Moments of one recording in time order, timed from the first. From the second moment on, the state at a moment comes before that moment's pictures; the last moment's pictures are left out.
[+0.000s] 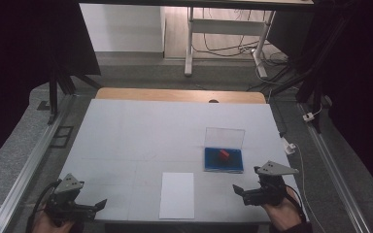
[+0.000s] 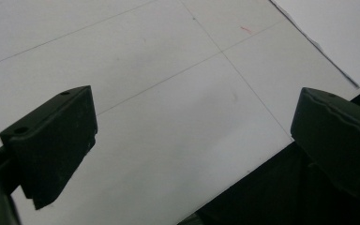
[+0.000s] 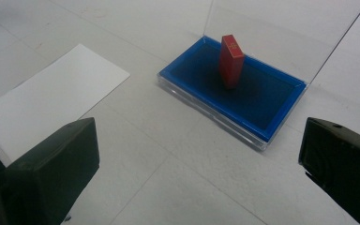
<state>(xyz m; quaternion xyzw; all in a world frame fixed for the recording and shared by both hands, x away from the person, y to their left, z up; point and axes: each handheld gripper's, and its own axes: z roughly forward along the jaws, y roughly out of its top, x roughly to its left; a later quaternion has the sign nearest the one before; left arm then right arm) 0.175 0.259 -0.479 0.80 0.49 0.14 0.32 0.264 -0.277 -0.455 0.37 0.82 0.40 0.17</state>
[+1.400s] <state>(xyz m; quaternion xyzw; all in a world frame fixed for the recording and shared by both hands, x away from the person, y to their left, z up) 0.177 0.259 -0.480 0.80 0.49 0.13 0.32 0.353 -0.240 -0.475 0.39 0.84 0.35 0.15</state>
